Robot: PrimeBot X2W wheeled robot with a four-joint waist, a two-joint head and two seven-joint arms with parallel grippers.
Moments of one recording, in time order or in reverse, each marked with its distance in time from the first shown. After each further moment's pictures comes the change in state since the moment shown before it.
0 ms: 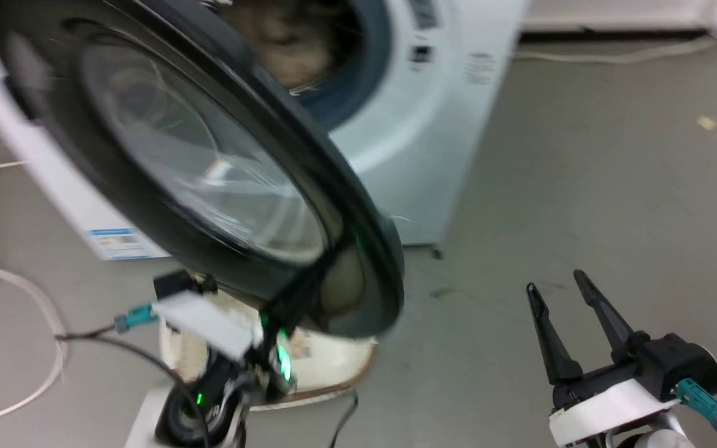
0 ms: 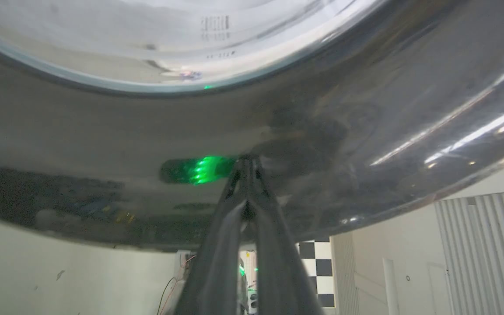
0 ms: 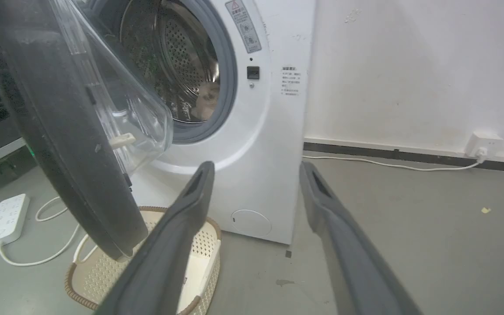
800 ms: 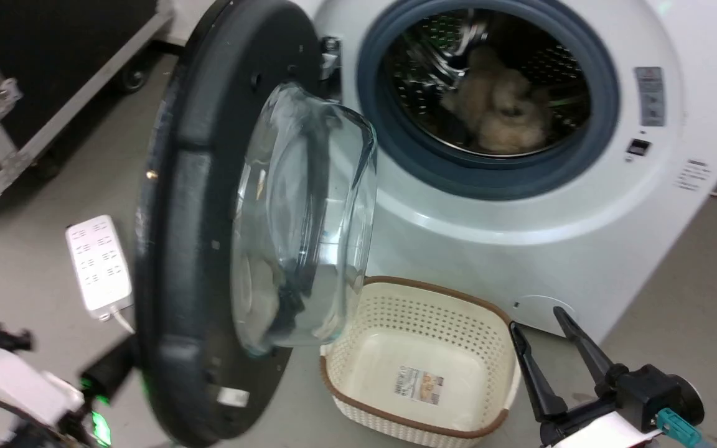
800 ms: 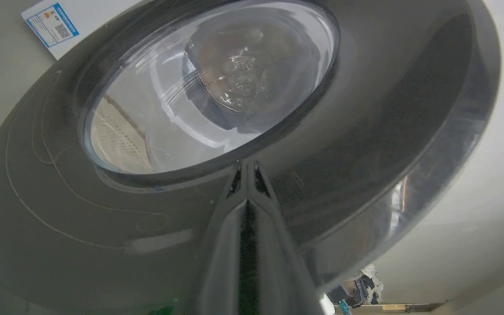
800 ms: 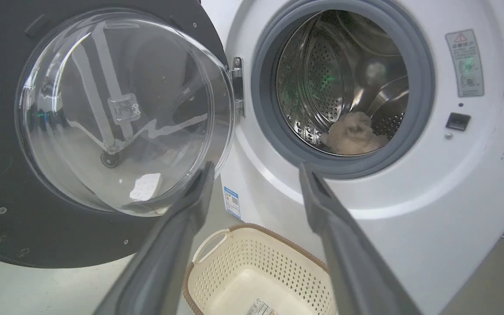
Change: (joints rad) left arm 0.082 0.032 0.624 -0.099 0.287 0.031 0.539; right arm 0.071 -0.001 0.047 0.006 0.002 0.000 0.000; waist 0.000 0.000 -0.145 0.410
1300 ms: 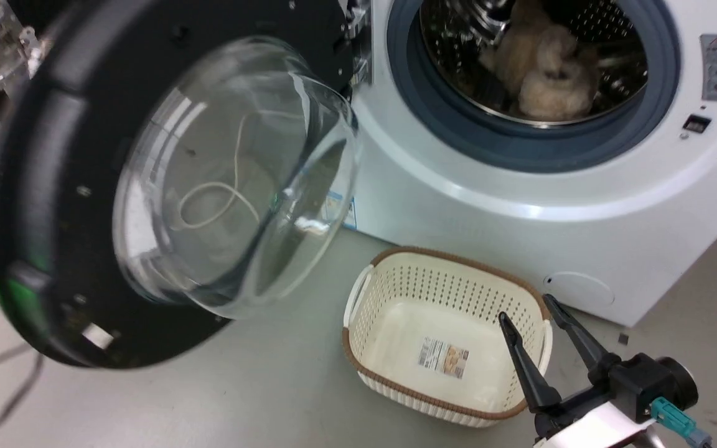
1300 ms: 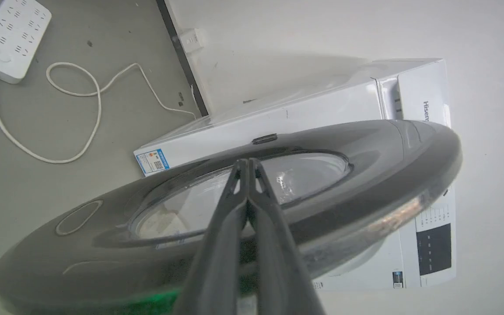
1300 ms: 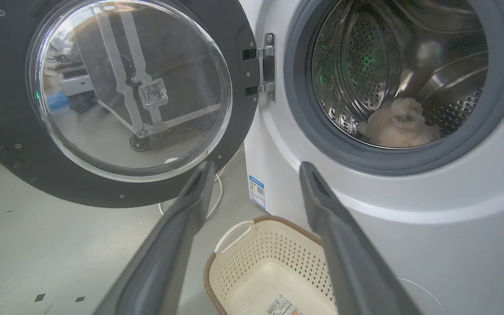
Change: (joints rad) left arm -0.332 0.250 0.131 0.365 0.096 -0.022 -0.165; right arm -0.040 -0.039 0.054 -0.012 0.015 0.000 0.000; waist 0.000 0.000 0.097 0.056
